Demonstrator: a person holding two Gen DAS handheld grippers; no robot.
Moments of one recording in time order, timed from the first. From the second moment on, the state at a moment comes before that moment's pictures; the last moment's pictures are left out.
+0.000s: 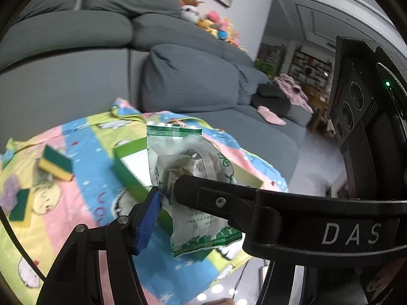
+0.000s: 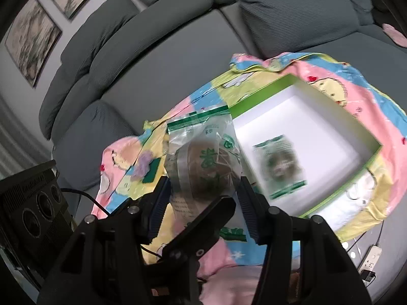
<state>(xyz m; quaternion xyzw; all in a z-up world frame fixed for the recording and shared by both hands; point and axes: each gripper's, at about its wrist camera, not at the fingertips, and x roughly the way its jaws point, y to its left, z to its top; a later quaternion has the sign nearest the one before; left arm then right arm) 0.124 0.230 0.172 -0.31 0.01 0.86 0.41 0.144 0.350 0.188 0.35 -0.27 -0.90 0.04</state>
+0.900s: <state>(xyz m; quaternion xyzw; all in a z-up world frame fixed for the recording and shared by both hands) 0.104 0.335 0.150 -0.33 0.06 0.81 0.48 0.142 0.451 0.160 0.33 -0.33 -0.88 -0.05</state>
